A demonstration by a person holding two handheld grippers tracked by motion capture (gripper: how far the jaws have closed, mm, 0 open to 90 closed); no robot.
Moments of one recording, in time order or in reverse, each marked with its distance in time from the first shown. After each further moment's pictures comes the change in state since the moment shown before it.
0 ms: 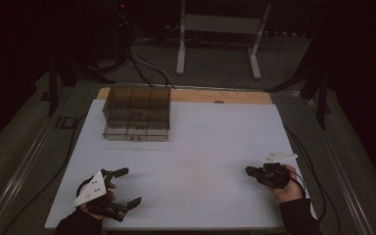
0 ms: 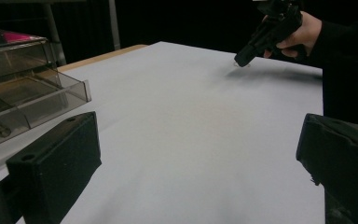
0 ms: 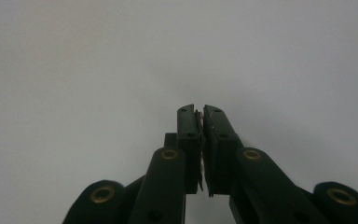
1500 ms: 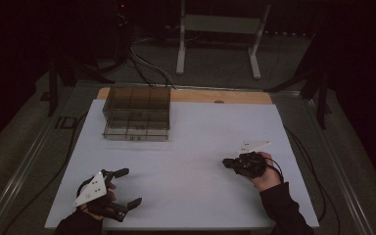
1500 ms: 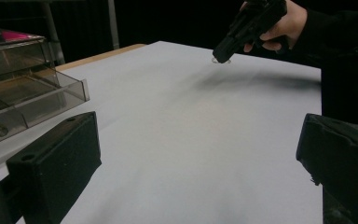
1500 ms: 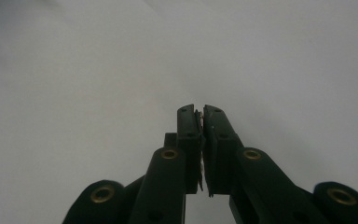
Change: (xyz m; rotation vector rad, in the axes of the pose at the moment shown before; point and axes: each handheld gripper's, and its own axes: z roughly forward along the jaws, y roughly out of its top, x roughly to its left) left arm 0.000 0.000 0.000 -0.004 -0.001 -0.006; right arm 0.032 0.059 0.031 -0.009 0.118 -0.119
